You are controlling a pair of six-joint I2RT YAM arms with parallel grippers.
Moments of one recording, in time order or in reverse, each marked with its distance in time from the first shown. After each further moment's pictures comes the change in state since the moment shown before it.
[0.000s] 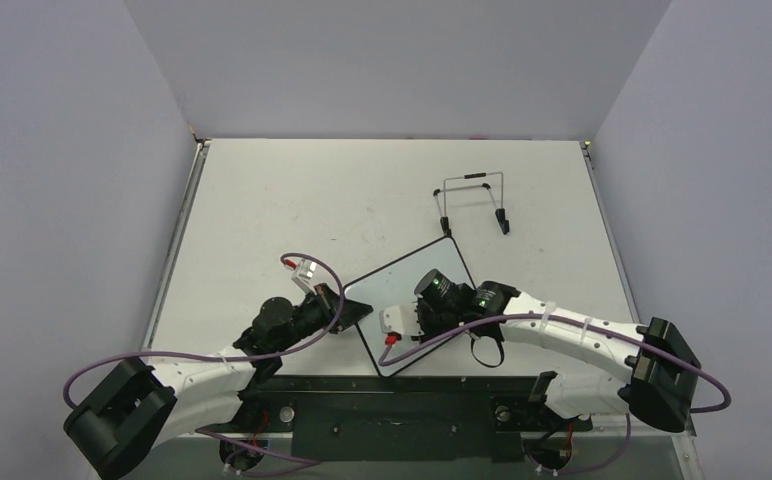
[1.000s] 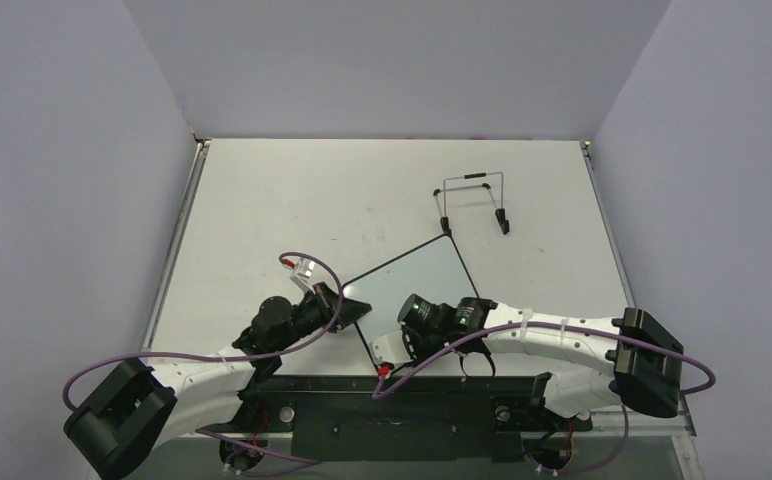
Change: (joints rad) left arm 0.014 -0.002 0.000 -0.001 0.003 -0.001; right arm 0.153 0.074 -0.018 0.000 0.001 0.000
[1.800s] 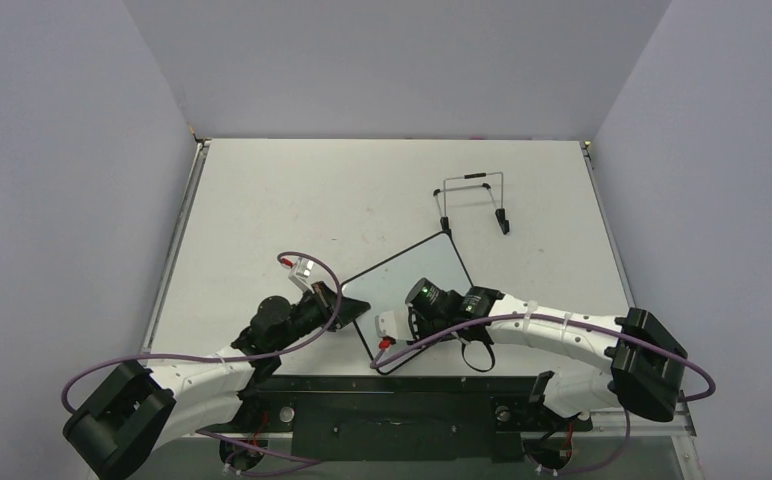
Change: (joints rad) left arm 0.008 -0.012 0.000 -0.008 0.002 0.008; right arm -0.080 -0.004 -0.011 0.032 0.026 0.046
